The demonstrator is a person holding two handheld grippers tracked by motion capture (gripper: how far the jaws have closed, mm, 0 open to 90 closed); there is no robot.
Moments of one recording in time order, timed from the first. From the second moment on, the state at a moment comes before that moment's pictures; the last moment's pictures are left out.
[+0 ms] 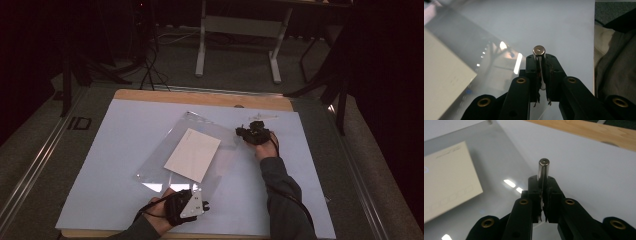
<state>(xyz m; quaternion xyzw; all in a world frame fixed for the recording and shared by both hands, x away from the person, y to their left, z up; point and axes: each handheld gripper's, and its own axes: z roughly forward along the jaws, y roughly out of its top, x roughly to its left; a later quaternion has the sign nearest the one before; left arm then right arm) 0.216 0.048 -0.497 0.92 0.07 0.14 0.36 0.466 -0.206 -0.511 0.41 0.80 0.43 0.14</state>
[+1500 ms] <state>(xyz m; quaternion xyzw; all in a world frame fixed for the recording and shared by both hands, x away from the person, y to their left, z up) 0.288 0.072 -0.507 0.87 0.21 0.11 0.43 0.455 -0.161 -0.523 0.37 0.82 0.41 0.13</state>
